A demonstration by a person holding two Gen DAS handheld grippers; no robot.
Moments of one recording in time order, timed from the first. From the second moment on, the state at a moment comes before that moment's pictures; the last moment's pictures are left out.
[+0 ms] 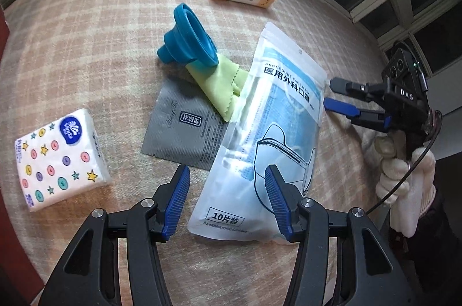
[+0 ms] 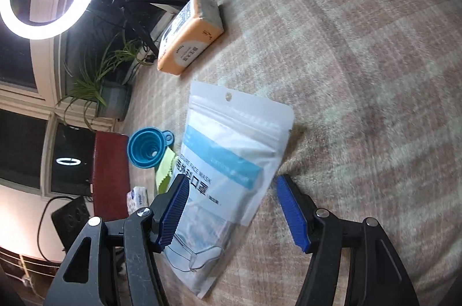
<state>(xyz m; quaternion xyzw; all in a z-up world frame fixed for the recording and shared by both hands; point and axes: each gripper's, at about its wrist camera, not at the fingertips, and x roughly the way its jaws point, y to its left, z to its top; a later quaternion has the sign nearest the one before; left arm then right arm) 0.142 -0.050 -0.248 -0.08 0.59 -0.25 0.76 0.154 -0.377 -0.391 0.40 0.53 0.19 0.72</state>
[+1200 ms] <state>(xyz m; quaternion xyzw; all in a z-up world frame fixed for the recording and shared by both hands) 0.124 -0.096 -0.247 -0.08 0.57 -0.31 0.75 0.139 -0.307 -0.390 0.37 0.54 0.28 0.70</state>
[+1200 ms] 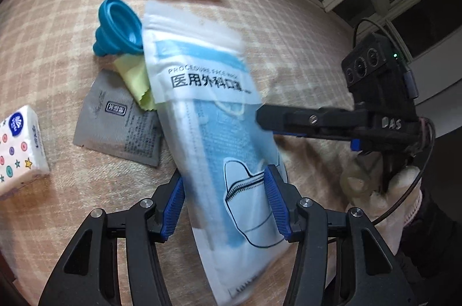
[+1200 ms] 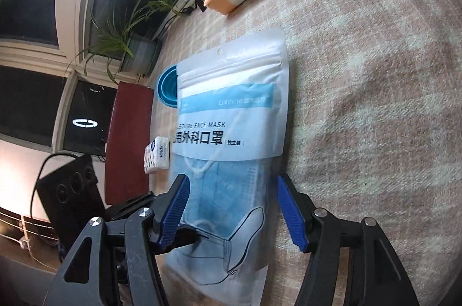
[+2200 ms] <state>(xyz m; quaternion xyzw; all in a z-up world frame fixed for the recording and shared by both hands) 0.120 -0.045 -0.180 -0.14 0.49 -0.31 0.80 0.142 -0.272 -0.325 0.37 0.51 0.33 0.70</state>
